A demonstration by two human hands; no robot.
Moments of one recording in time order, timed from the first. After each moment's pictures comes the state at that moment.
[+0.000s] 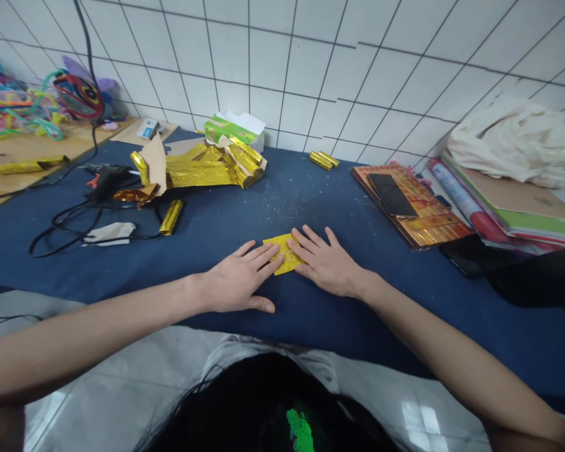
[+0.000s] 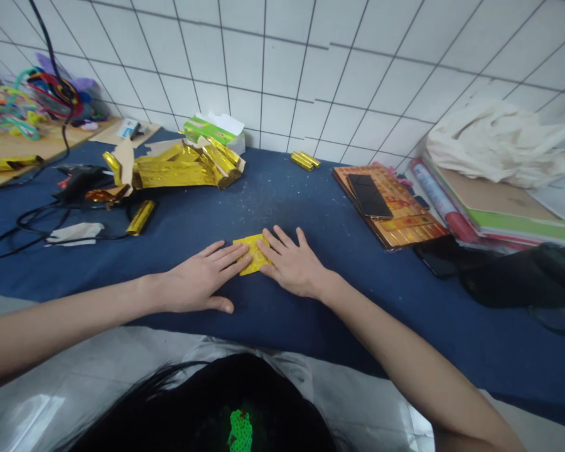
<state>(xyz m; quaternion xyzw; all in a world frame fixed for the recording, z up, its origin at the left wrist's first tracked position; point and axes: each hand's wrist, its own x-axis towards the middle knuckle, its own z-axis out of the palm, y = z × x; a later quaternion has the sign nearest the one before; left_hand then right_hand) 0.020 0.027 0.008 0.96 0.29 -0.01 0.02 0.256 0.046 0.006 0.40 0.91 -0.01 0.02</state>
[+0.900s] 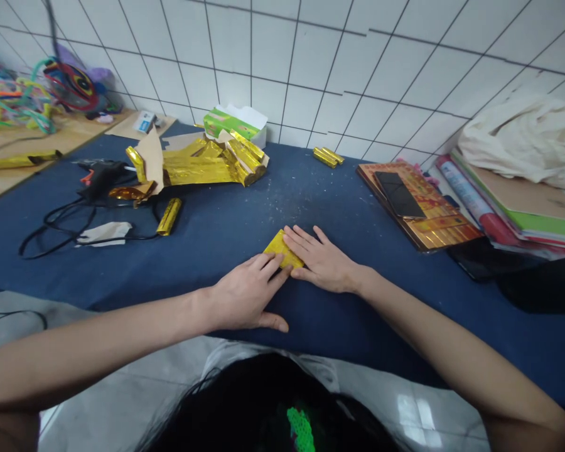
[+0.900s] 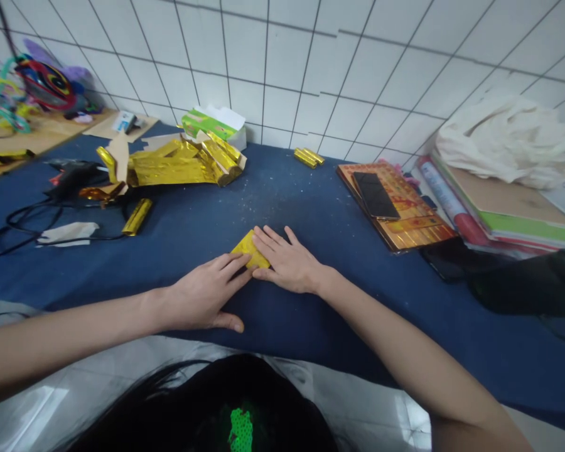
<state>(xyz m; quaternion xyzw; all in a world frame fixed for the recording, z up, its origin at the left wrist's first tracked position) 0.035 0.015 0.009 0.96 0.28 0.07 0.01 0.250 0.060 0.001 0.35 0.93 -0.09 0.01</state>
